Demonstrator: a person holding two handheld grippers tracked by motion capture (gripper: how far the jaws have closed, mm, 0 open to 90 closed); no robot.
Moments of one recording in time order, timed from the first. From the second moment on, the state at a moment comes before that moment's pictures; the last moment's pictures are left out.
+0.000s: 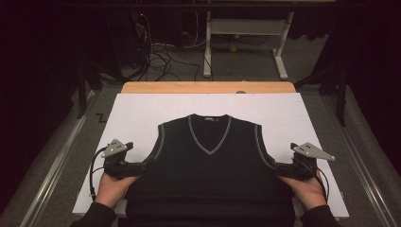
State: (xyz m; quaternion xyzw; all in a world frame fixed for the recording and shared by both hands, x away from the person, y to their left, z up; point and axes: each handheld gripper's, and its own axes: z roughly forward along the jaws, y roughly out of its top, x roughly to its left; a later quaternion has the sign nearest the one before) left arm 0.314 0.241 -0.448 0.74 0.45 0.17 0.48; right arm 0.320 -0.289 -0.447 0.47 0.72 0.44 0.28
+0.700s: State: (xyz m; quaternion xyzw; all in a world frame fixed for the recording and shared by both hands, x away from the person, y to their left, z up) left arm 0.378 0.228 -0.421 0.73 0.47 0.16 0.47; right arm 0.380 -0.269 -0.427 0.47 0.72 0.43 0.28
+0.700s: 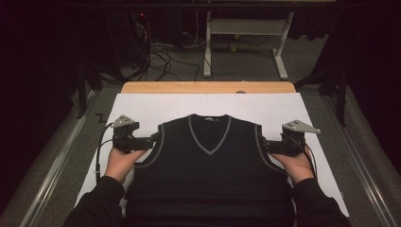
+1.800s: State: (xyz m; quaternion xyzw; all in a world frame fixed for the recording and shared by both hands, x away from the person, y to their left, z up) left arm 0.451 0.193 -0.476 0.75 0.55 0.12 0.34; right arm 0.448 -0.249 -0.464 0.54 0.74 0.34 0.20
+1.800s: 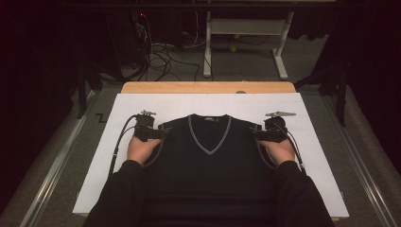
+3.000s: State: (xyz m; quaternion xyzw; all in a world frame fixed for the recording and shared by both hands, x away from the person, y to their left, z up) left arm 0.432 0.195 -0.420 0.72 0.52 0.18 0.42; right arm 0.432 -0.251 -0.428 0.49 0.73 0.41 0.25
